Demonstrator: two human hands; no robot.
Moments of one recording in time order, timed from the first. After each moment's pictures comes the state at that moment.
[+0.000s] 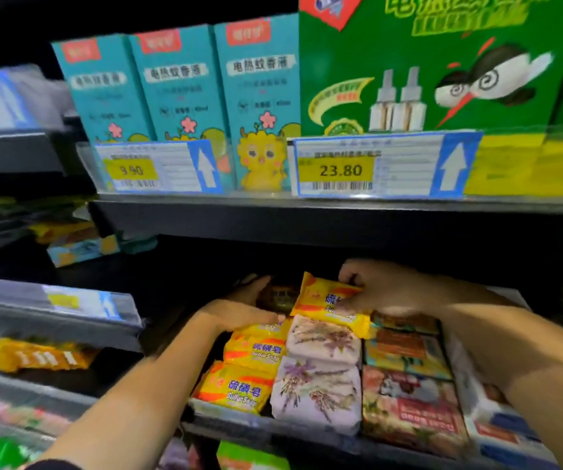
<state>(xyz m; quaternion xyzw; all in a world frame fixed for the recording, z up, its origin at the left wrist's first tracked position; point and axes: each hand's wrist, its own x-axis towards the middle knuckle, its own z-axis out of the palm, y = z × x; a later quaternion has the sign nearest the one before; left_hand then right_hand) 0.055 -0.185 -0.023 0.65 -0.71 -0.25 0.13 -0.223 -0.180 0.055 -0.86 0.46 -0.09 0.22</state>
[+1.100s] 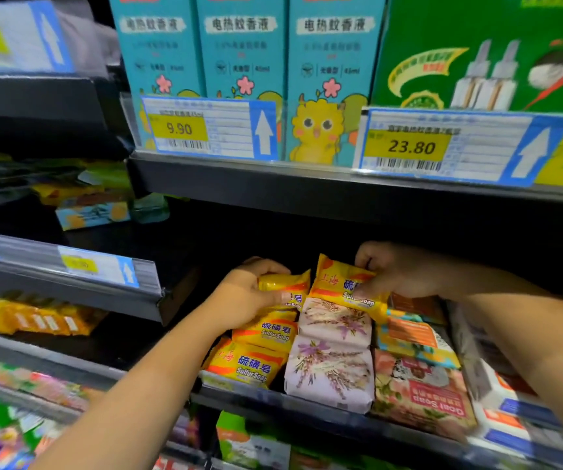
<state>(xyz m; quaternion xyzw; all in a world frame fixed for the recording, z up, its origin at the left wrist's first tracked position) 0.043 -0.129 -0.011 0.55 -0.67 -0.31 0.40 -0.220 -0.177 0.068 -0.83 0.49 -0.06 0.25</state>
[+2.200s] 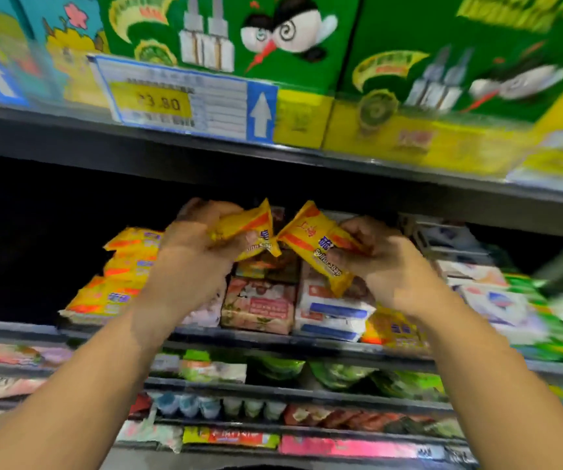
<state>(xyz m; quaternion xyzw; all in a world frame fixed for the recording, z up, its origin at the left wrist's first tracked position) -0.108 -0.047 0.048 0.58 -0.65 -0.23 0.45 -0.354 -0.063 0.066 -0.70 0.54 -0.32 0.34</state>
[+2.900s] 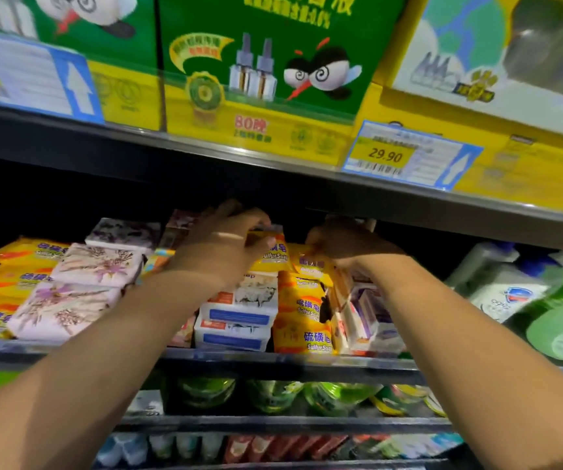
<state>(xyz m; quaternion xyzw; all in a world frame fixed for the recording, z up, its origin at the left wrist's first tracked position) -0.246 -0.085 0.063 0.58 -0.76 -0.15 0.27 -0.468 -0.148 0.070 -0.77 0.63 0.09 0.07</state>
